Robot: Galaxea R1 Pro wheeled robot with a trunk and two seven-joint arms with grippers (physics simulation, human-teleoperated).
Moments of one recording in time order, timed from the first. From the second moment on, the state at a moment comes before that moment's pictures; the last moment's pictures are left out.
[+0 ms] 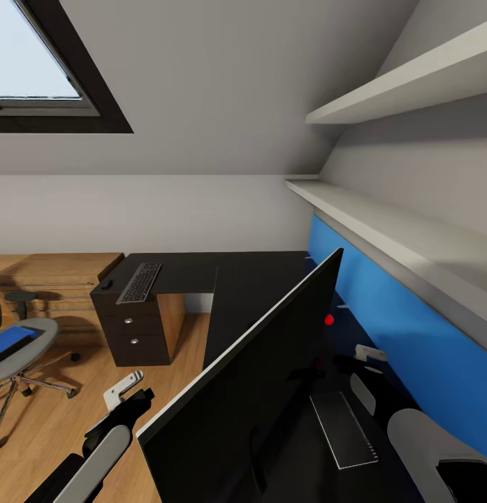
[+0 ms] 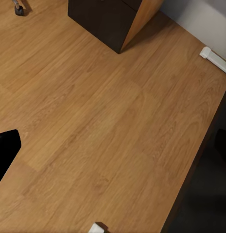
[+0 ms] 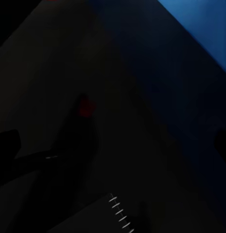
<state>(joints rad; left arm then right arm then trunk) -0.27 0.27 -0.42 -1.41 1.09 0.17 0.93 -0.79 -0.12 0.04 -0.37 -0.31 0.11 -0.22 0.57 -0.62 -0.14</state>
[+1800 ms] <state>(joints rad) -0.27 0.27 -0.42 -1.41 1.09 0.17 0.93 -0.79 -0.12 0.04 -0.31 -0.31 0.10 -0.22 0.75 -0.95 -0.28</state>
